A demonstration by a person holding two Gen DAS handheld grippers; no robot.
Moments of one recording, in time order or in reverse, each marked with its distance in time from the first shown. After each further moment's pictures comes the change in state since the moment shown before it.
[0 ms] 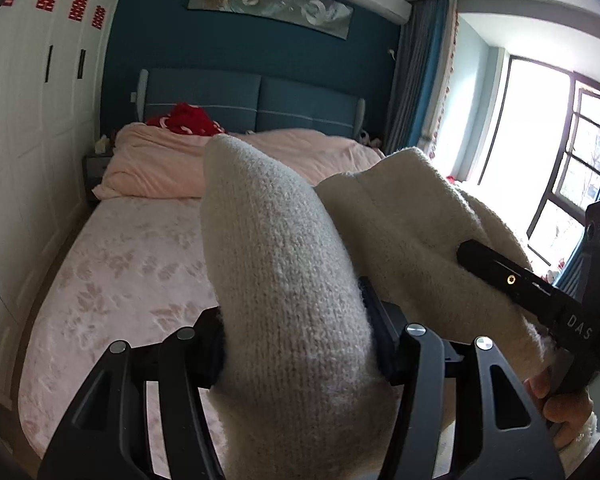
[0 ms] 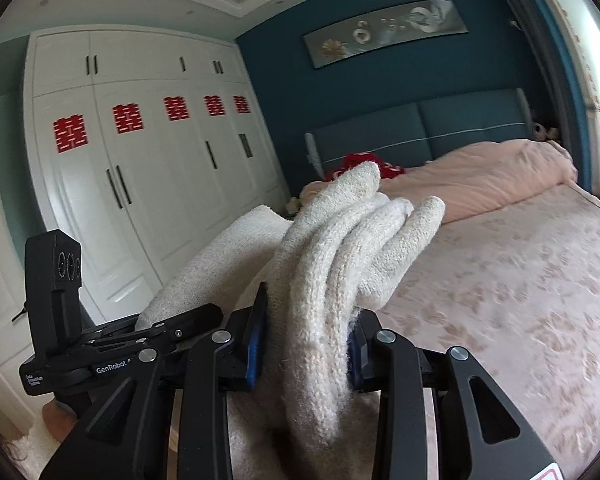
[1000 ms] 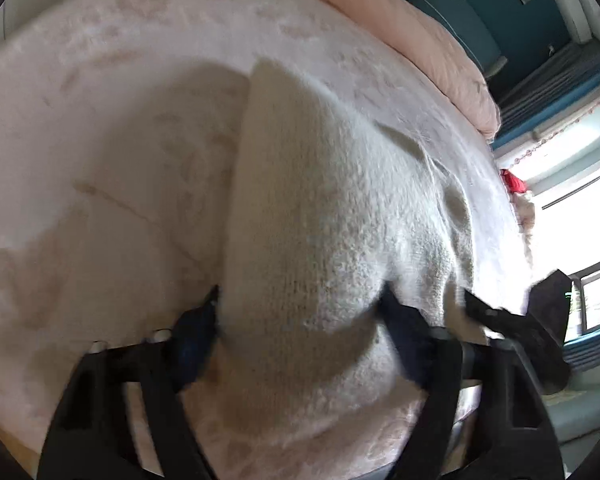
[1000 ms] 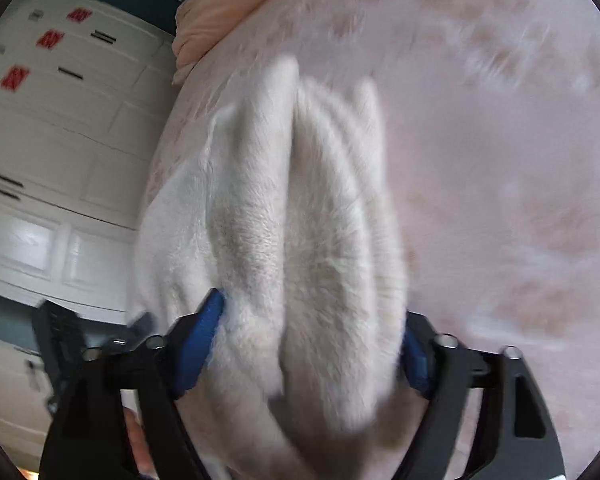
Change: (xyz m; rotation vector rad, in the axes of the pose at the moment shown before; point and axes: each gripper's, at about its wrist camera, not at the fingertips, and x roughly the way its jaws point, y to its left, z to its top) left arm 0.201 0.220 -0.228 -0.580 0.470 0.056; right arm 0.278 -0.158 -0.267 0.583 0.679 -0.050
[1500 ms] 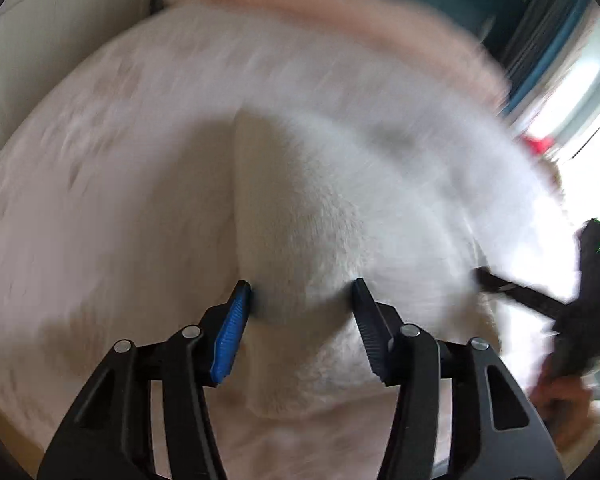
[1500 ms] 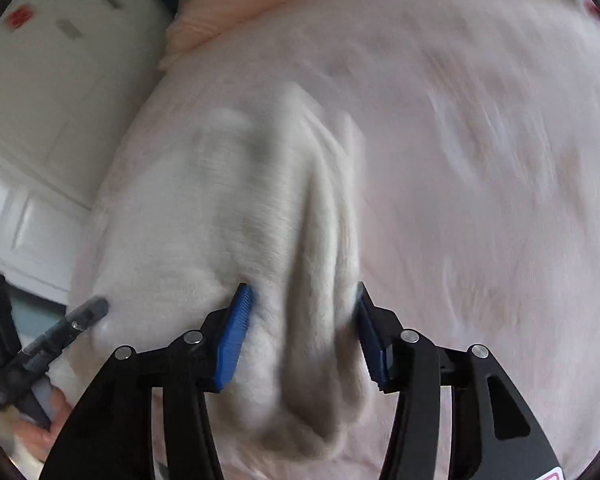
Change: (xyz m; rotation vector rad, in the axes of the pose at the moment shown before) left arm -0.007 -0.034 -0.004 0.228 -0.053 0.205; right arm -0.033 0.010 0.003 -0.138 -0.080 -0.149
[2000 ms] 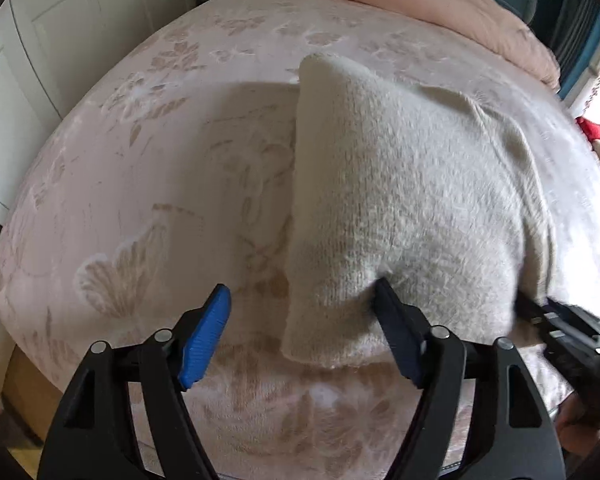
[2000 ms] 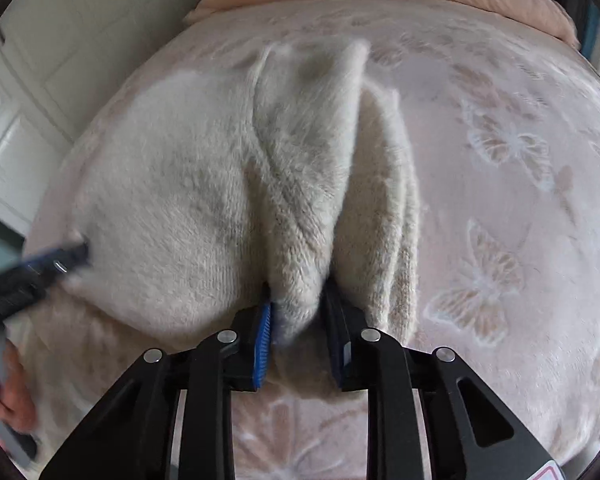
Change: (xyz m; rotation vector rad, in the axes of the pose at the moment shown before) left arm -0.010 -0.008 -0.022 -0.016 0.037 0.234; right arm 0.006 0.063 -0.052 -0.270 0.026 -0.221
